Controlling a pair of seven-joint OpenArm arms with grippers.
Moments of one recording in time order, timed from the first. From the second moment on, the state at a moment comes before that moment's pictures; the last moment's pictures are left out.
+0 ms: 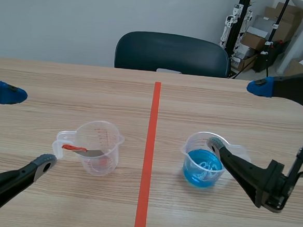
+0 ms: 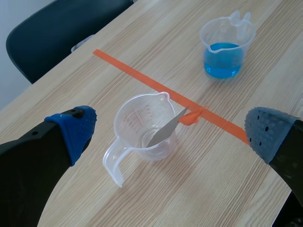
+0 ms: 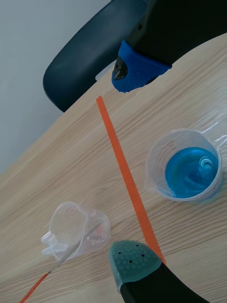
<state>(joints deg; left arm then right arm) 50.9 -48.1 -11.6 120.5 -15.7 -25.8 -14.4 -18.5 72.1 -31.7 110.2 23.9 -0.4 30.7</state>
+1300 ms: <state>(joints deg) 50.9 -51.0 -11.6 120.5 -15.7 -24.4 -14.4 -18.5 58.7 -27.4 114.7 17.8 -4.5 10.2</state>
